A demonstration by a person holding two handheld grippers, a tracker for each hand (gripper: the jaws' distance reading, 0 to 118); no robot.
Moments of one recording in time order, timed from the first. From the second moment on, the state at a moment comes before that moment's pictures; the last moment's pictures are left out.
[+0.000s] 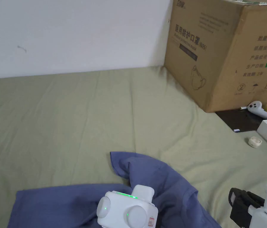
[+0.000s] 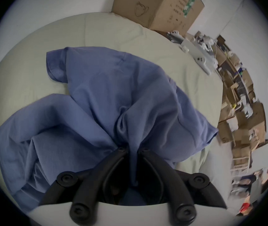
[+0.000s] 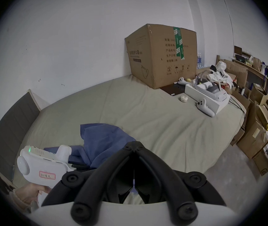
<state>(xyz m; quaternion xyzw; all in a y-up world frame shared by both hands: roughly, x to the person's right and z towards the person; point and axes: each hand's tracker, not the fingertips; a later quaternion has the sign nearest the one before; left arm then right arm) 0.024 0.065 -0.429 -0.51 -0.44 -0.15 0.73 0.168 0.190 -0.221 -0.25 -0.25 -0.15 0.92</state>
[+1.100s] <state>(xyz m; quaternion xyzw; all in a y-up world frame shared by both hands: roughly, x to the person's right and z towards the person) -0.255 0.112 -0.568 -0.51 -0.19 0.02 0.84 0.084 0.166 -0.315 -0.31 -0.10 -0.12 0.94</state>
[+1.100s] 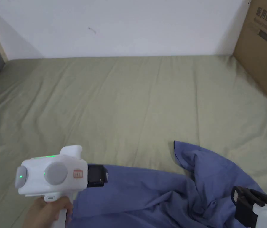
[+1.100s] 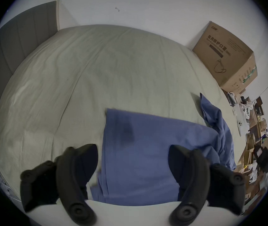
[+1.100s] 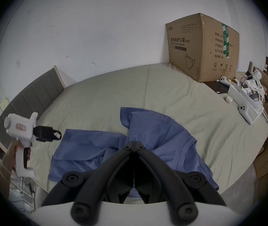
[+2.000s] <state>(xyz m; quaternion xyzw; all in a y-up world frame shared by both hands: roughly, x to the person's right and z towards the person) -0.256 0.100 -0.589 -0.46 -0.18 0.02 0.87 0.152 0.139 -0.334 -0.35 -0.10 -0.17 0.91</state>
